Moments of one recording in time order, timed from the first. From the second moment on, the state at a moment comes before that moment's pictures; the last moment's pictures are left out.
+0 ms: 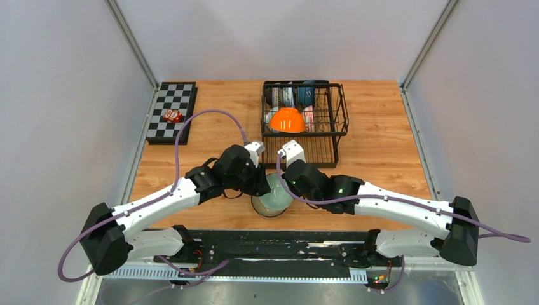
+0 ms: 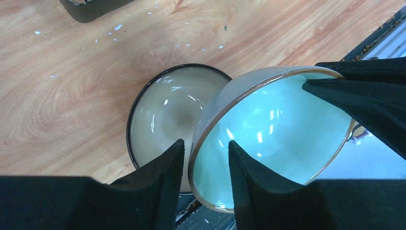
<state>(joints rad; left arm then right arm) -0.83 1.14 0.76 -0.34 0.14 -0.52 1.16 1.17 0.93 -0.45 0.46 0.32</state>
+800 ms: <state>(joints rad) -0.83 1.09 0.72 -0.30 0.14 -0.58 1.18 1.13 0.96 -0.46 0.47 0.31</state>
